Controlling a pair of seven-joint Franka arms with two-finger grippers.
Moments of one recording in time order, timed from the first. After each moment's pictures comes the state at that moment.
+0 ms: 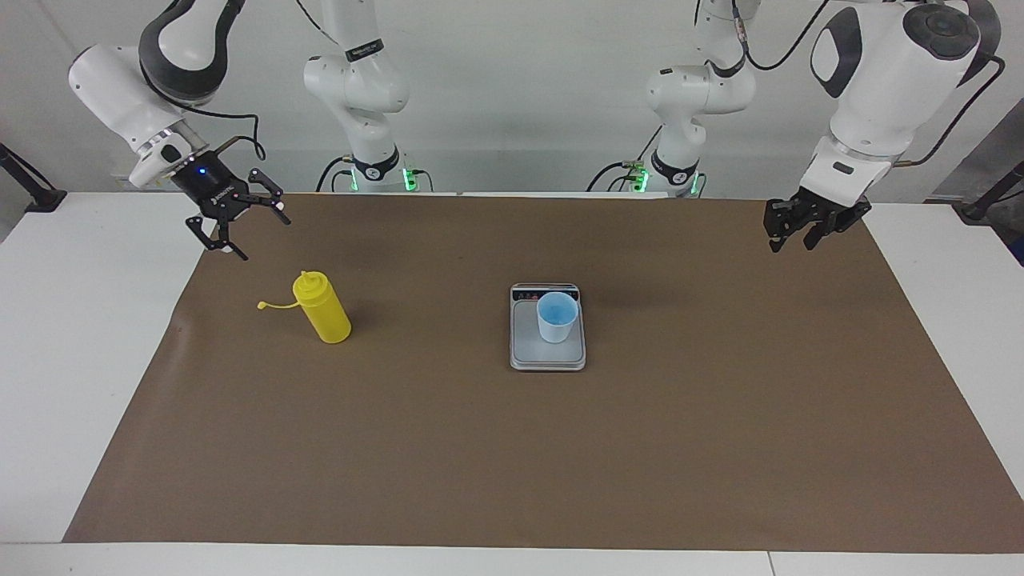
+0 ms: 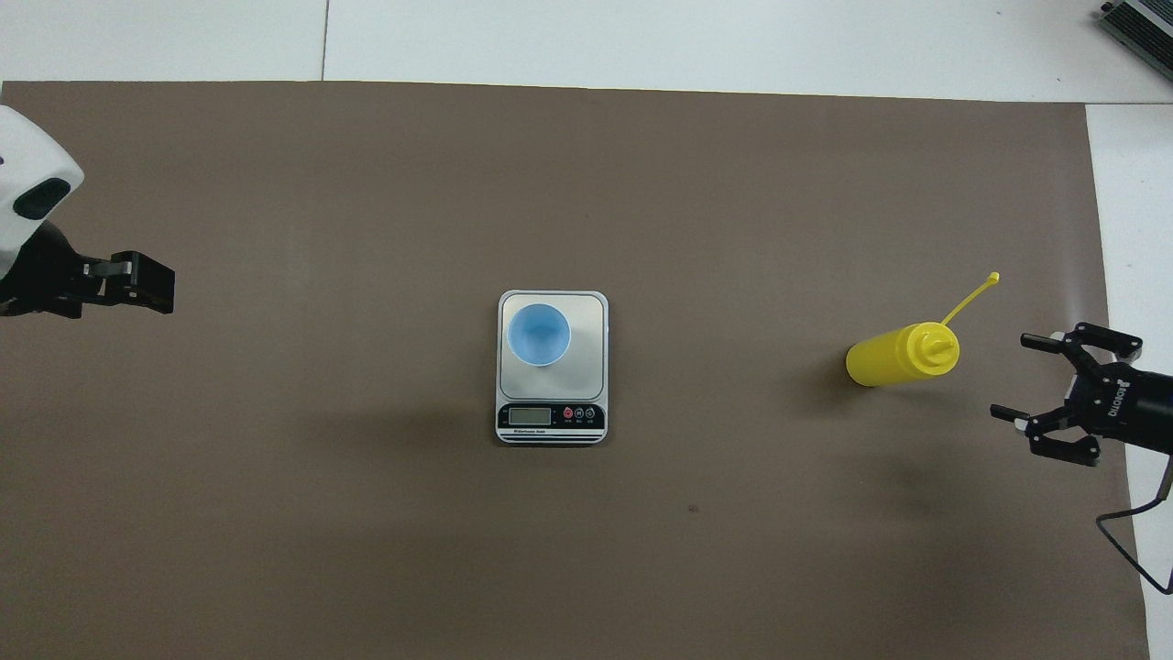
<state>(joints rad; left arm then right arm) -0.02 0.00 -0.08 -1.64 0.05 1.61 -0.12 -0.40 -0.08 -0.10 -2.31 0.95 1.96 -2.01</state>
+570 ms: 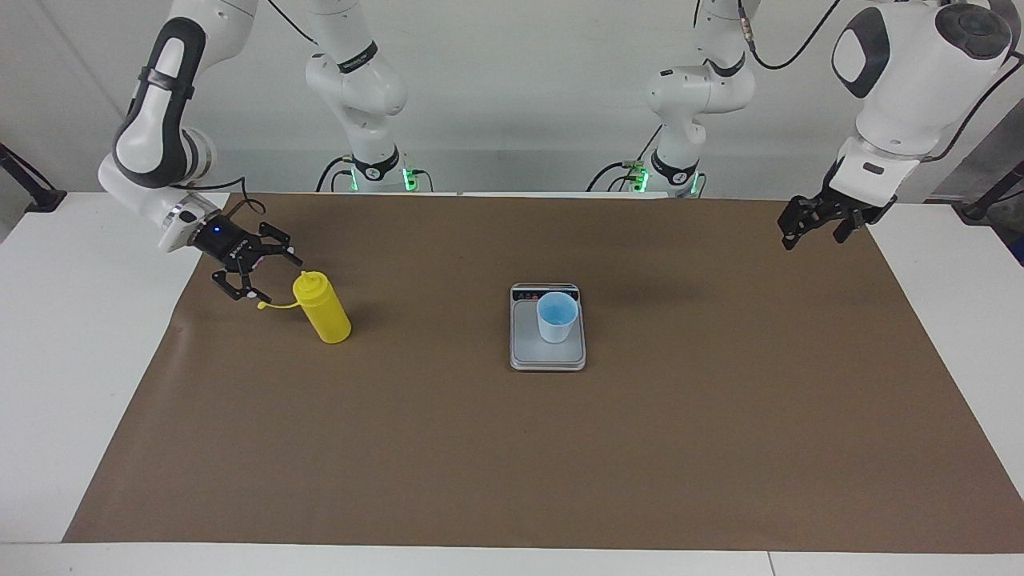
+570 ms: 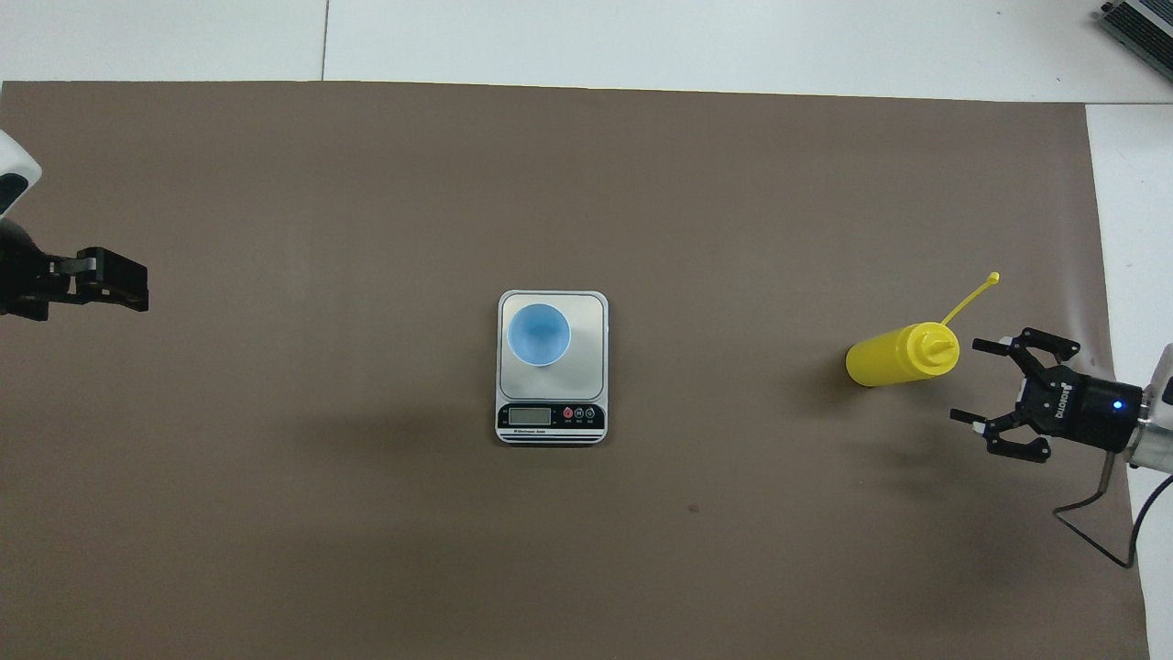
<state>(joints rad) 0.02 0.00 -0.09 -1.64 0.05 1.61 -0.12 -0.43 0.11 -0.10 -2.30 1.12 1.83 -2.30</state>
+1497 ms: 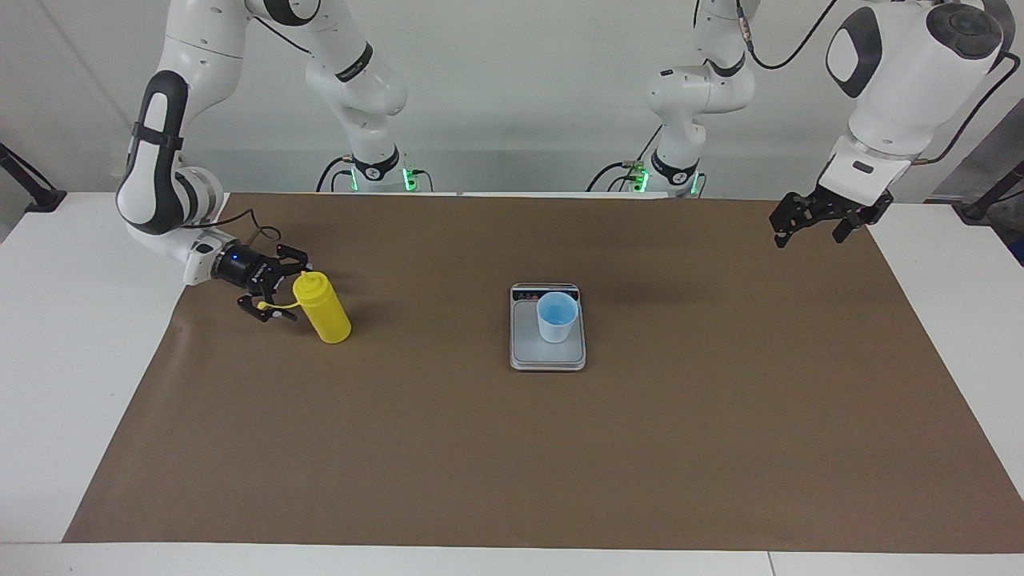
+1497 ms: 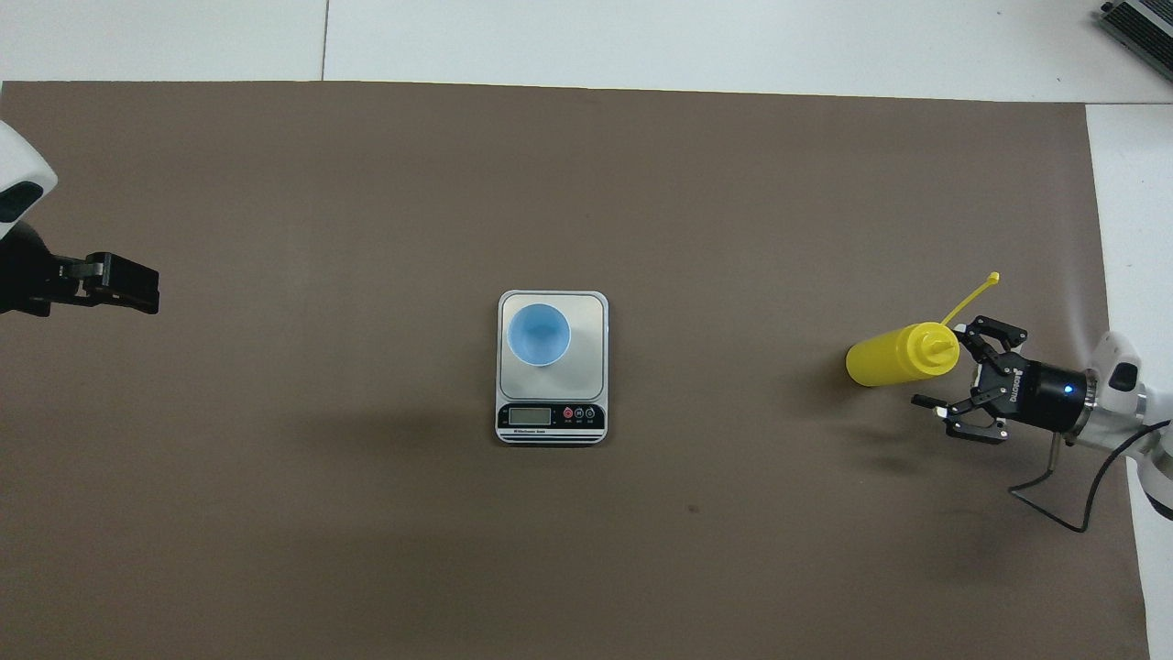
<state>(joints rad) 0.02 0.00 -0.09 -1.64 0.05 1.61 -0.06 -0.42 0.26 -0.09 -2.23 1.28 1.69 -2.38</state>
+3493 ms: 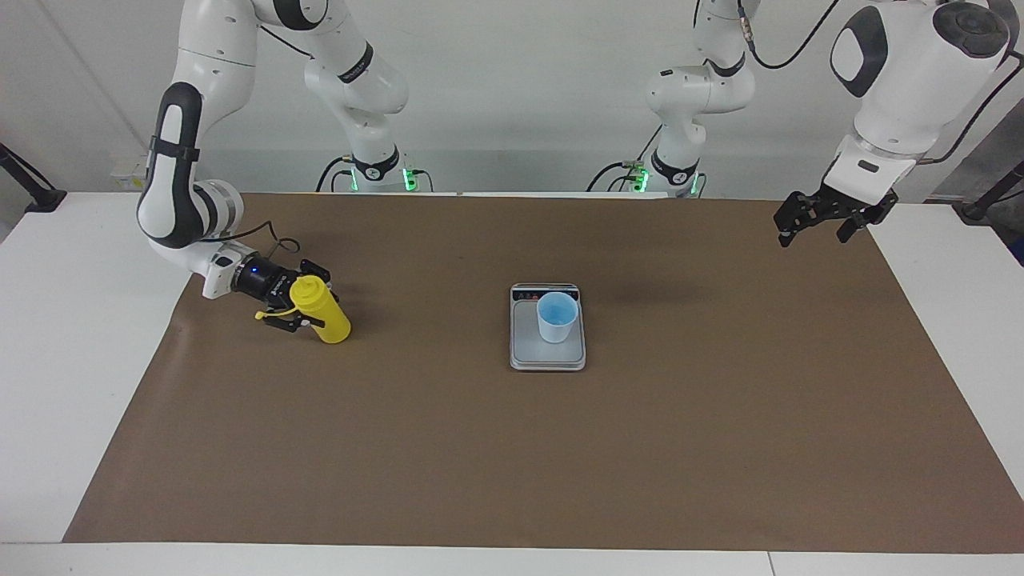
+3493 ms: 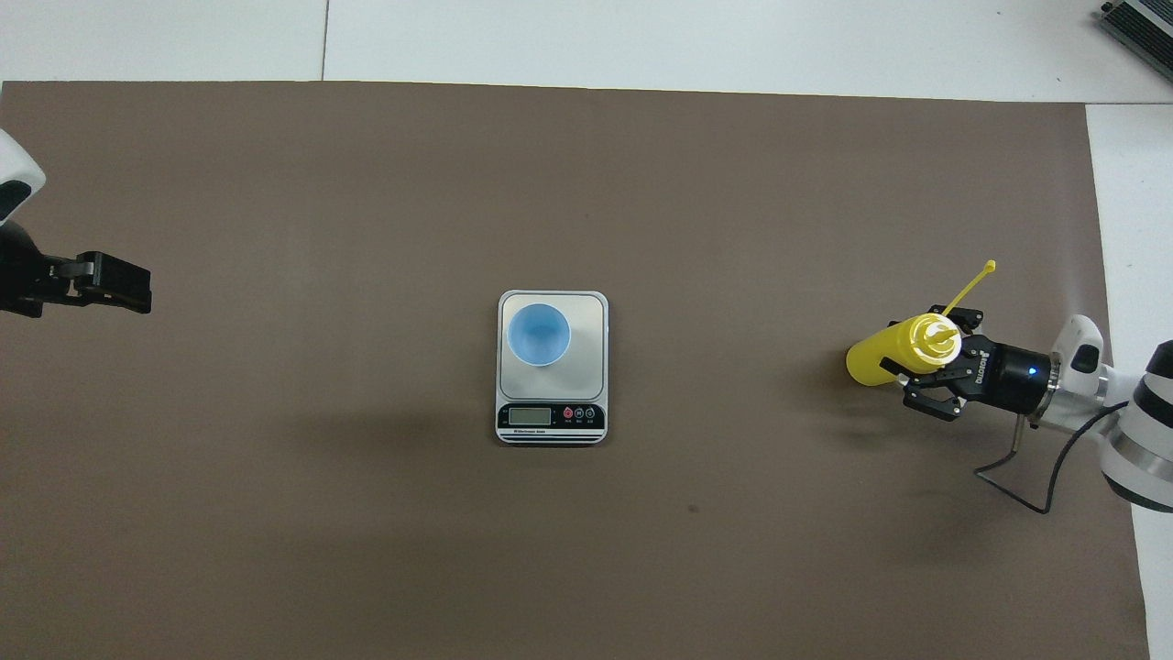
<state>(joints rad) 0.02 0.00 -0.09 -1.64 0.05 1.61 -0.06 -0.34 0.28 -0.09 -2.23 1.36 1.75 -2.38</state>
